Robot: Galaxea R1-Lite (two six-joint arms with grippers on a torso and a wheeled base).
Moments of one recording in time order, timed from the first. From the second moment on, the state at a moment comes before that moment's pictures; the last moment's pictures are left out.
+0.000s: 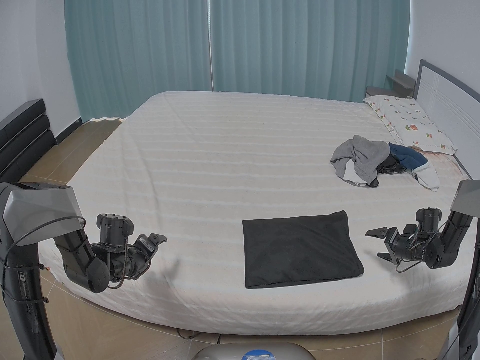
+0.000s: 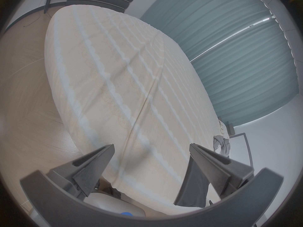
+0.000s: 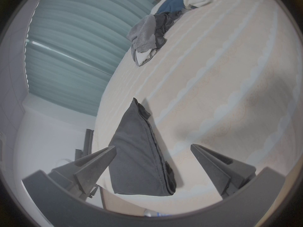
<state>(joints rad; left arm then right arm) -0.17 2.25 -0.60 -0.98 -0.05 -1.02 -0.18 2.33 -0.66 -1.00 0.51 0.71</state>
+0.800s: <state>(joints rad) -0.19 2.25 -0.76 -0.82 -0.05 -1.04 -0.19 2.36 -0.63 -1.13 0.52 0.73</state>
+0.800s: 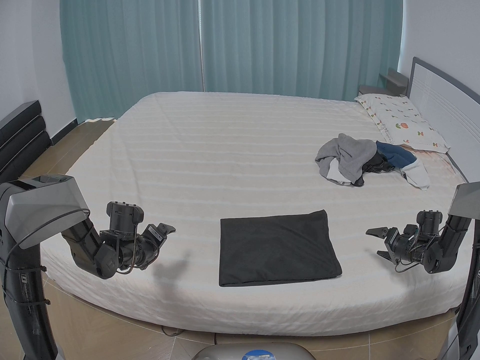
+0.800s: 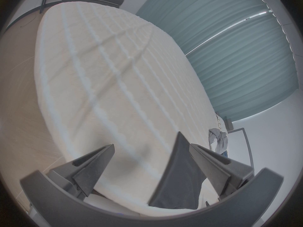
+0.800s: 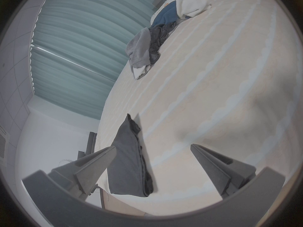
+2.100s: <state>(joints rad) -0.37 2.53 -0.99 -0.96 0.01 -0.66 -0.18 2.42 -0.57 -1.25 0.51 0.67</state>
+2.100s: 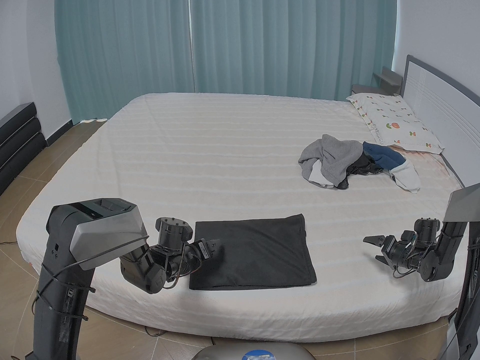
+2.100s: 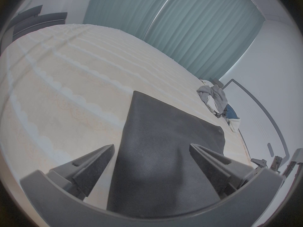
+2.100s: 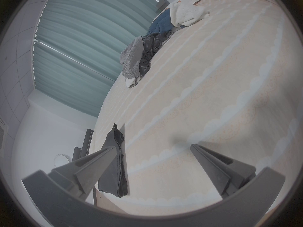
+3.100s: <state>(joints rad) -0.39 2.55 -1.00 -0.96 0.07 -0.68 -0.18 2.42 -0.58 -1.25 0.51 0.67</state>
